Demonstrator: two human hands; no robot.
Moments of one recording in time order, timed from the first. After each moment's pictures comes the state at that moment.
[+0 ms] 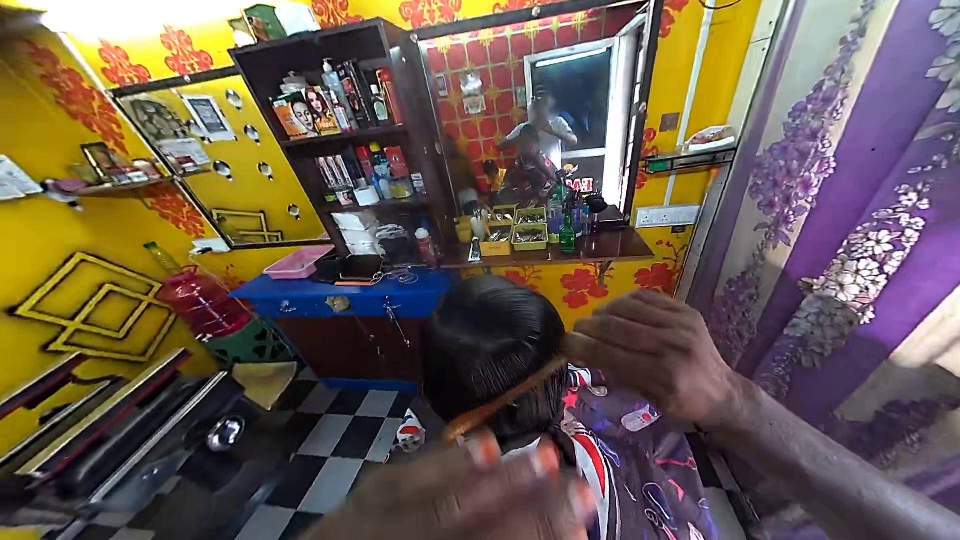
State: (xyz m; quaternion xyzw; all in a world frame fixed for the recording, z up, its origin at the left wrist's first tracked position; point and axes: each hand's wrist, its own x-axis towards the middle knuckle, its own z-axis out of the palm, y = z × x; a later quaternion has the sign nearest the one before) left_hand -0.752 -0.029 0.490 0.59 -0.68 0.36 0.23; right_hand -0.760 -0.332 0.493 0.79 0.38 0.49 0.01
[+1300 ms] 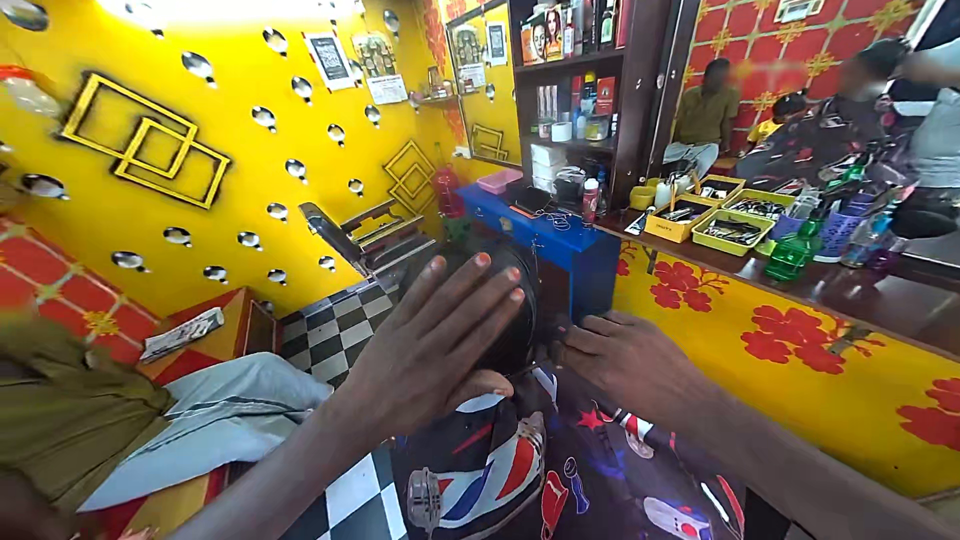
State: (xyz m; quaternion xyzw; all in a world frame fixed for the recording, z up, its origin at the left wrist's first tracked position) left_hand -0.747 -0.153 0.498 0.87 -0.29 0.36 -0.16; right_hand -0.621 -0.406 0.437 0.69 0.63 0.35 -0.08
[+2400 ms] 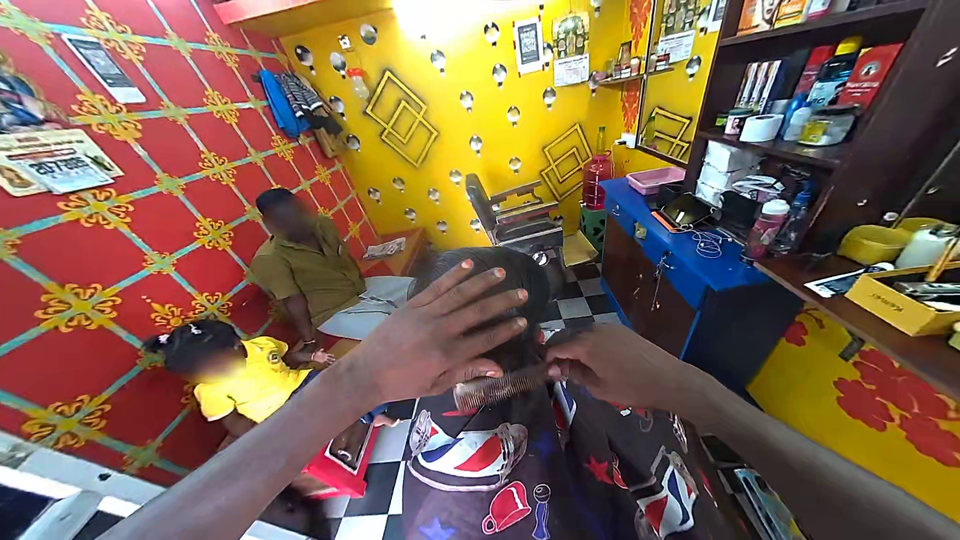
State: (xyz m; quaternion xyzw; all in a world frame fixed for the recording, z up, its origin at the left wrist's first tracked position) left_hand -0.755 -0.210 0.520 0.94 -0.13 0.20 -0.23; right_hand -0.512 -0.371 0.453 0.57 0.80 -0.04 -0.18
